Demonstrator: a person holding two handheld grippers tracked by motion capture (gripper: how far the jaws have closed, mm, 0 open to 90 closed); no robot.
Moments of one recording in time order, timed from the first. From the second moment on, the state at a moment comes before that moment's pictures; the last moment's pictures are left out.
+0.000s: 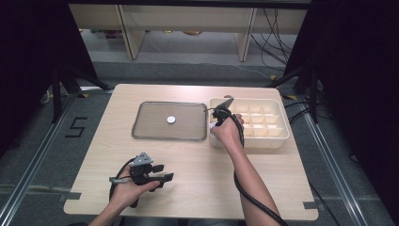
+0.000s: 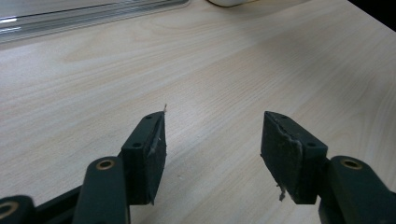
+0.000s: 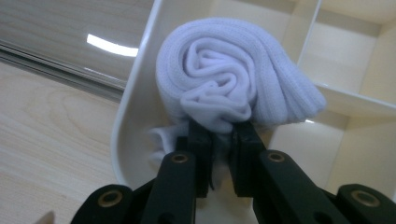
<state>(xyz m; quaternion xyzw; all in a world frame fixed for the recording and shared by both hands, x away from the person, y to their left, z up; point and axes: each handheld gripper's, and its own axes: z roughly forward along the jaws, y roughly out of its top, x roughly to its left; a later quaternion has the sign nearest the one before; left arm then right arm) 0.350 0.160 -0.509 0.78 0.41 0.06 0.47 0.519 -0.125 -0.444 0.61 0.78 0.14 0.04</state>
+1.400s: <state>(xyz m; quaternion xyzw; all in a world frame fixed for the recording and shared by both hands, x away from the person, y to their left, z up) 0.350 0.158 -0.510 0.78 0.41 0.06 0.47 0.519 -0.130 -0.424 0.58 0.78 0.19 0.10</state>
